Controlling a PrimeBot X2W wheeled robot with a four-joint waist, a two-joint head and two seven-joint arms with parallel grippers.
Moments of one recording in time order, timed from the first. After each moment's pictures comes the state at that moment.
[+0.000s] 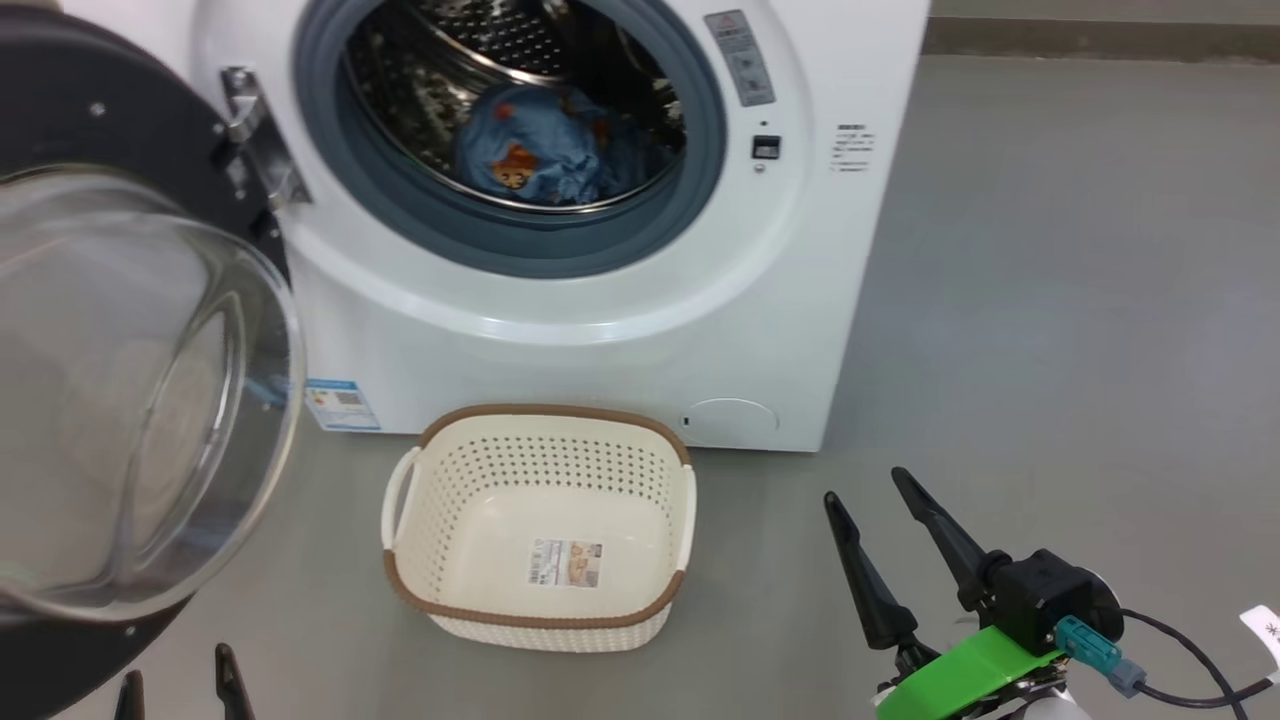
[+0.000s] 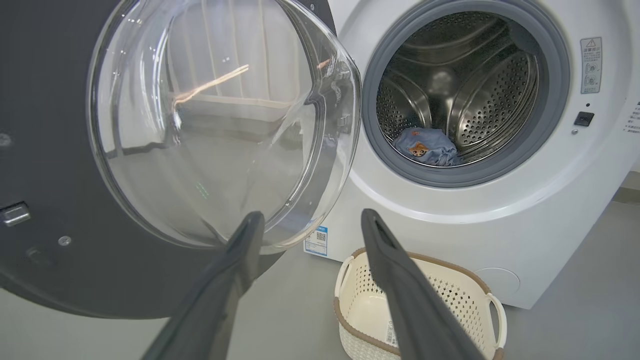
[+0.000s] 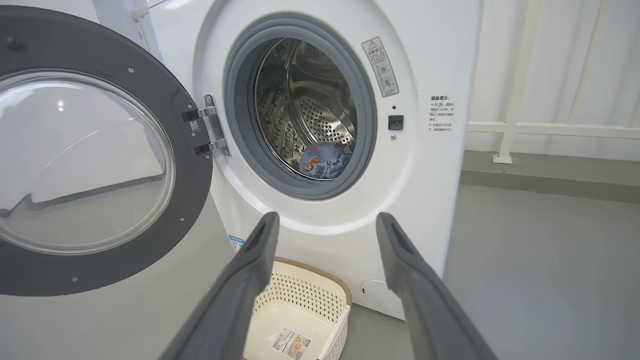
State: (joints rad) left arm 0.25 0.04 0.05 -0.05 -0.22 0.14 -0.26; right arm -0.10 -0.06 0.17 0.18 0.18 0.13 -0.26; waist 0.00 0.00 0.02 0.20
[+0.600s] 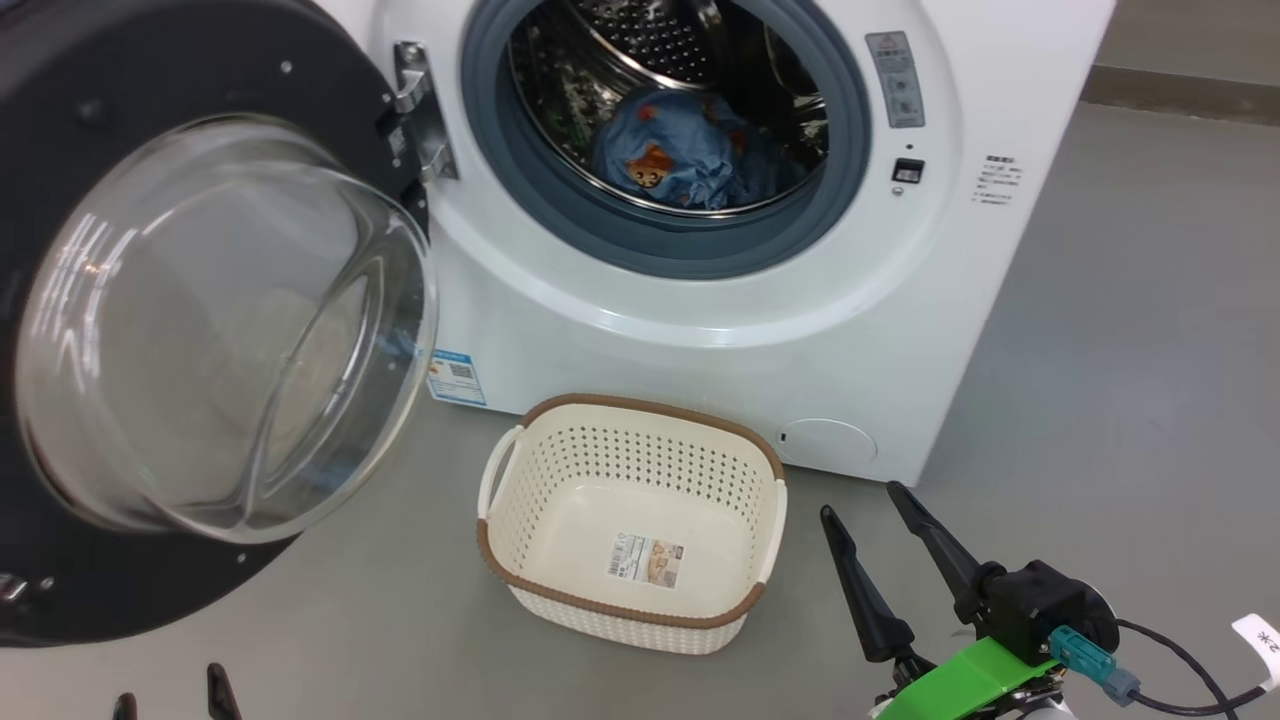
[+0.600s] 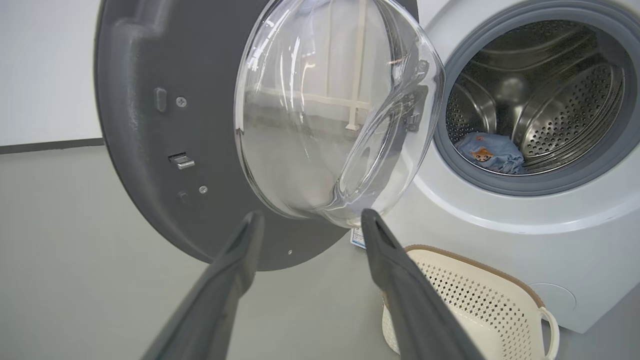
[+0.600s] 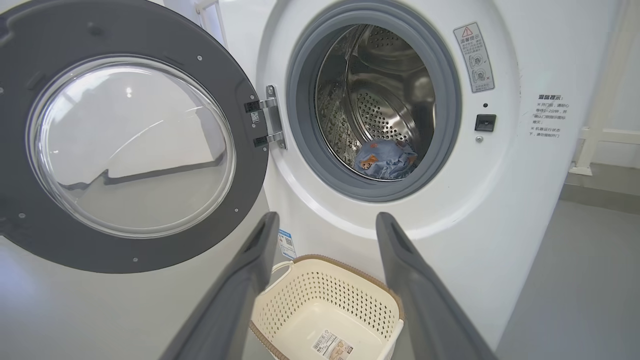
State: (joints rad) left arm 0.26 0.04 0.06 -0.03 -0.25 0.14 -0.26; right arm -0.08 -0.06 0.18 0.18 0.18 0.13 -0.26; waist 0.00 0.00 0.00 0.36
